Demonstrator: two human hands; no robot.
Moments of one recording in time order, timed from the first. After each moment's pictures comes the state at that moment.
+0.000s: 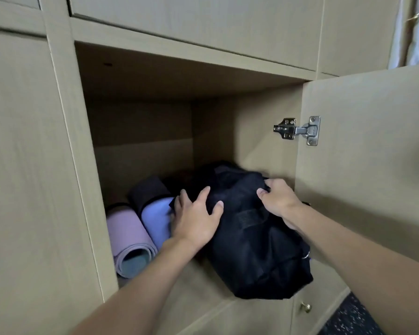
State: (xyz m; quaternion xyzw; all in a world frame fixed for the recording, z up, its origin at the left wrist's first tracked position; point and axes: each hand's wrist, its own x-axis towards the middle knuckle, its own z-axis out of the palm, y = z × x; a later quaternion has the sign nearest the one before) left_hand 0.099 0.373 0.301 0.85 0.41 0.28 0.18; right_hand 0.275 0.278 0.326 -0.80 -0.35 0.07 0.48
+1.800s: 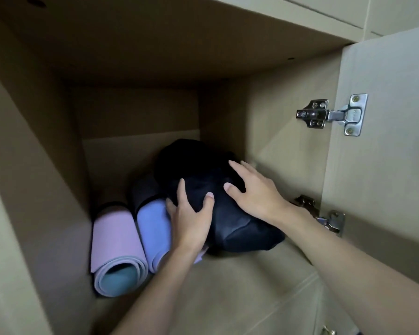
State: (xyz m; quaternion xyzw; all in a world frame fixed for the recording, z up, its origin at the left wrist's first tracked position) left_hand 0.138 0.414 0.276 0.67 0.40 0.47 0.41; right_hand 0.278 0.351 0.324 -0.76 -0.56 -0.06 0.32
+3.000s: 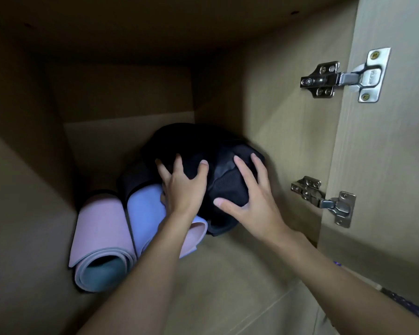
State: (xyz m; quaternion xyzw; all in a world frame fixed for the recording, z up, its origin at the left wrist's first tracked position) left_hand 0.172 0.460 0.280 0.70 0.43 0.47 0.31; right_hand 0.292 0.358 0.240 -0.65 -0.56 -0.07 0.51
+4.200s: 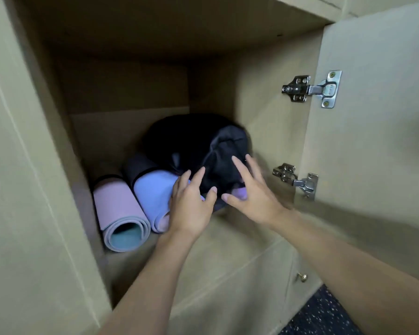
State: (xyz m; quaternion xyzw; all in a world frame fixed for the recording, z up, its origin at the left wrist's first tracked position) left_hand 0.114 0.393 0.252 0.82 0.34 0.40 0.22; right_hand 0.275 0.311 0.245 -0.72 -0.57 -0.04 0.39
